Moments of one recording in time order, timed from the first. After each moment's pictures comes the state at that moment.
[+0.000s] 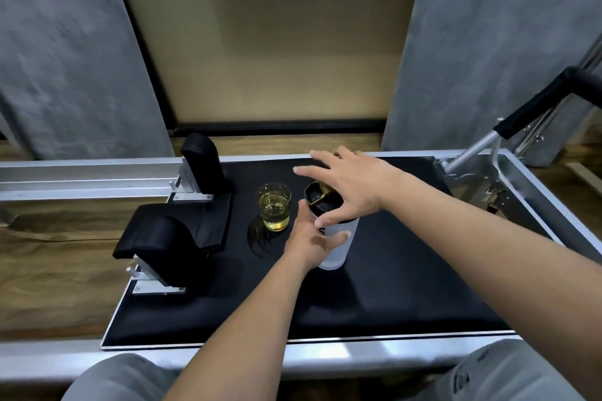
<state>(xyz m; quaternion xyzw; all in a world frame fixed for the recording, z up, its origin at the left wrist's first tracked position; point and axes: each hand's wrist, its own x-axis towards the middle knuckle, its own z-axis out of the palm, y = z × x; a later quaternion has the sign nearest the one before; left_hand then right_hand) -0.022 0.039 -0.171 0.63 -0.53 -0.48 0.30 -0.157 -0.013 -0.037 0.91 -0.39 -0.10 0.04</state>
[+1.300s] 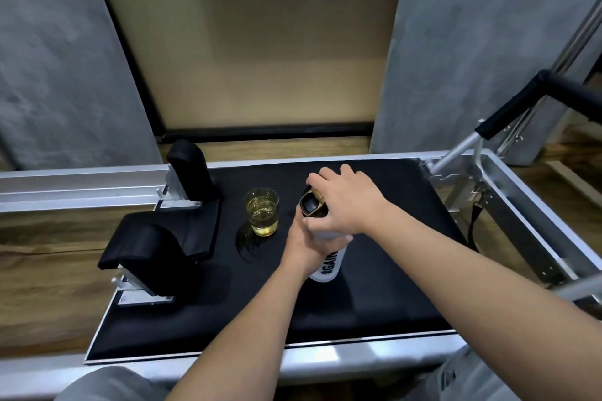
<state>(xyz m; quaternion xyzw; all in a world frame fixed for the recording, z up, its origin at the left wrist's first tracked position) -0.046 0.031 -0.186 0.54 -0.51 -0.52 0.42 -0.161 0.007 -0.075 0.86 -0.51 -0.03 0.05</state>
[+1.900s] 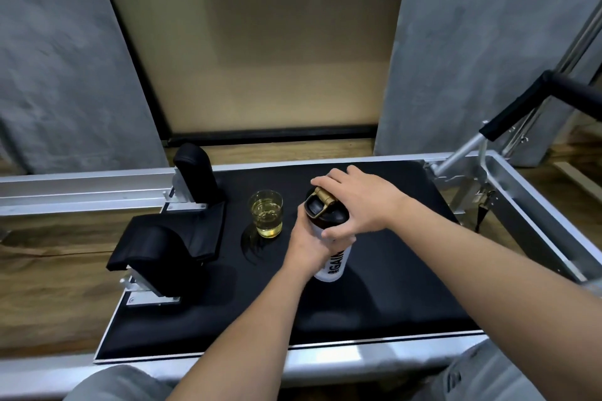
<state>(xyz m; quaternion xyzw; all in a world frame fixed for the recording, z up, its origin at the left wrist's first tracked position) -0.049 0.039 -0.173 0.55 -0.46 -0.55 0.44 -0.192 -0.003 -0.071 0.90 -0.43 -0.03 0.01</state>
